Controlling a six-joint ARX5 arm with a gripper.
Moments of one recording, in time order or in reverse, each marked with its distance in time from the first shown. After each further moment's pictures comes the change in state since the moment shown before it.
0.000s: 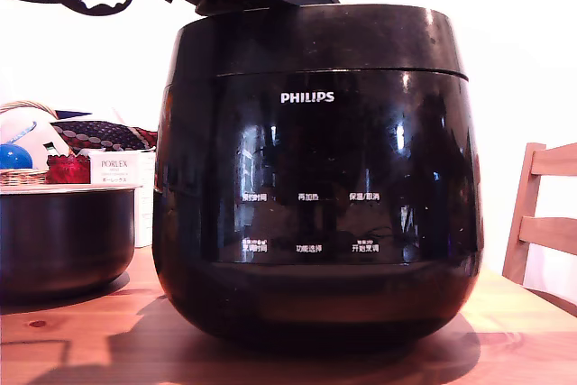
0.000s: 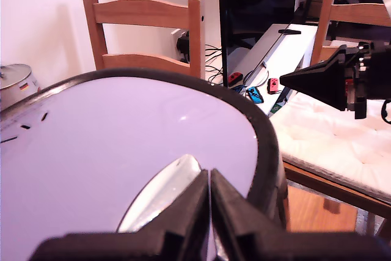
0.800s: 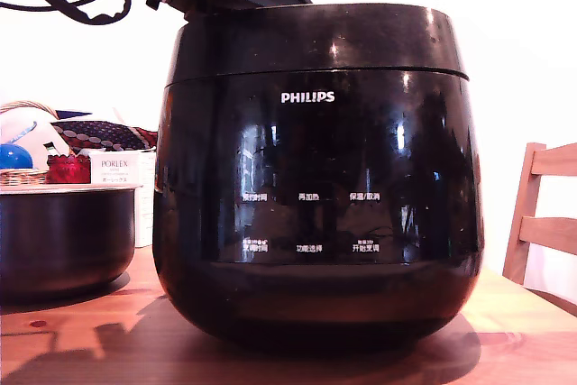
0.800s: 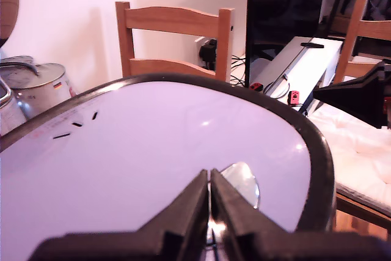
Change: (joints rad) arm 0.043 0.010 -0.002 0.048 0.026 -0.031
